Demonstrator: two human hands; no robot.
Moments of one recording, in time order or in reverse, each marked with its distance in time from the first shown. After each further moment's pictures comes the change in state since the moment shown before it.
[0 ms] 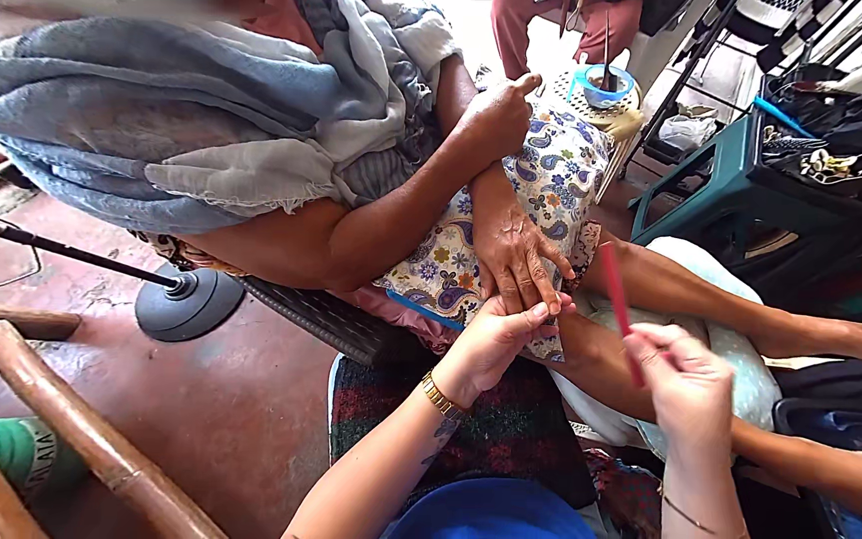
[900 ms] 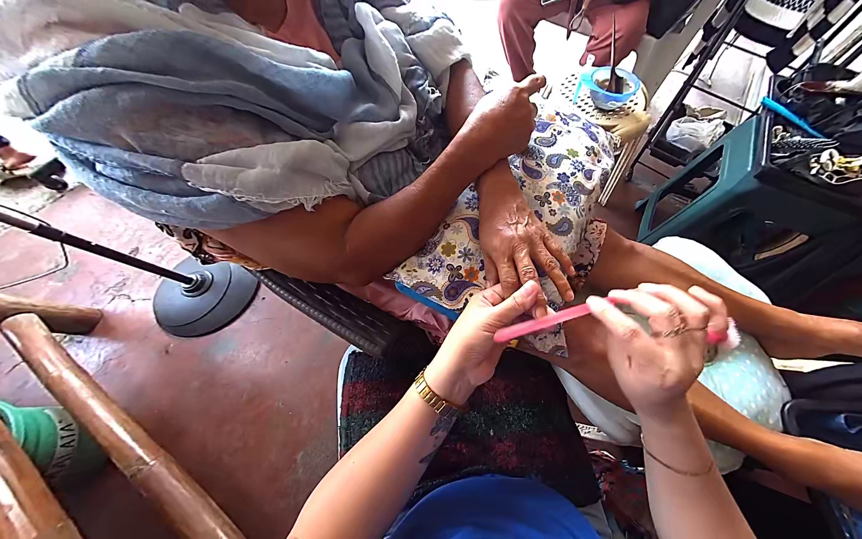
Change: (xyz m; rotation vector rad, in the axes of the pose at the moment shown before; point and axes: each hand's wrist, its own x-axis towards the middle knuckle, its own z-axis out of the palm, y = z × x) left_hand -0.015 0.015 0.002 0.036 0.115 0.021; right_hand 0.030 -0.007 0.033 -0.450 0.213 -0.704
